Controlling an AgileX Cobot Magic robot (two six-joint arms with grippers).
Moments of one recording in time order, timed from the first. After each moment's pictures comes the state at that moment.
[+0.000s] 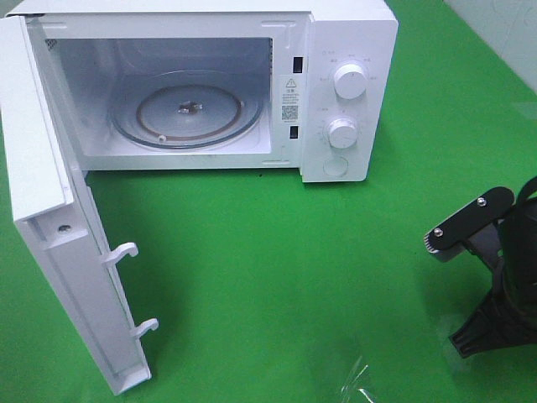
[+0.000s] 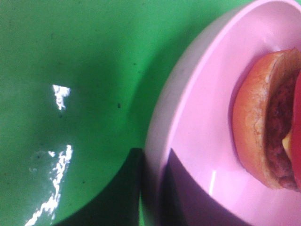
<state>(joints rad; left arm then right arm) -0.06 0.00 -0.52 -0.05 1.07 0.03 0.71 1.60 -0.47 -0.97 0.75 1.12</state>
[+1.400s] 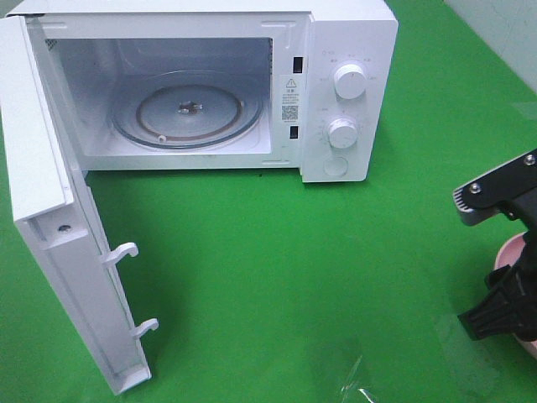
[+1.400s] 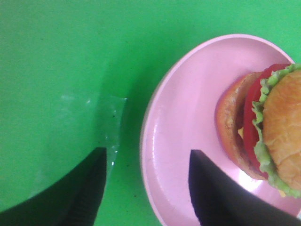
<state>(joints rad) -0.06 0.00 -0.52 -0.05 1.07 0.03 0.71 1.21 -0.47 -0.71 0.73 0.83</state>
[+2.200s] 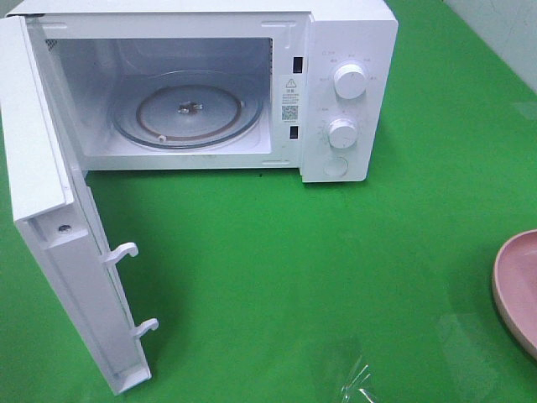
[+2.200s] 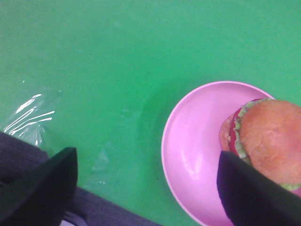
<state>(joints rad) -0.06 0.00 -0.52 -0.05 1.07 0.03 0.71 0.61 -0.62 -0.37 1.02 0.37</state>
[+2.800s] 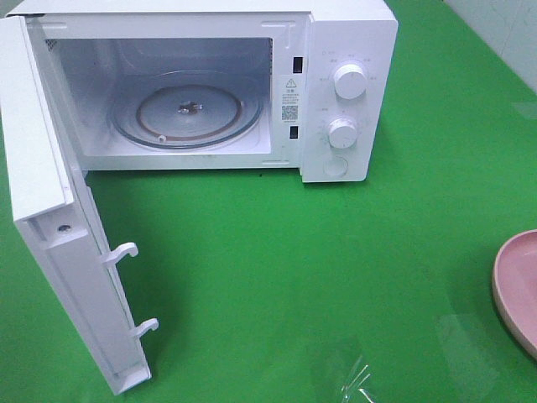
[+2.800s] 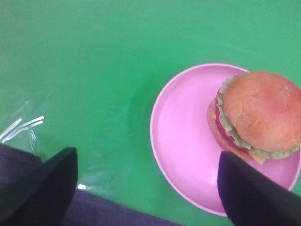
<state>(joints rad) -0.06 0.00 -0.52 -0.05 1.07 0.03 0.44 0.32 -0.53 -0.23 1.01 0.20</state>
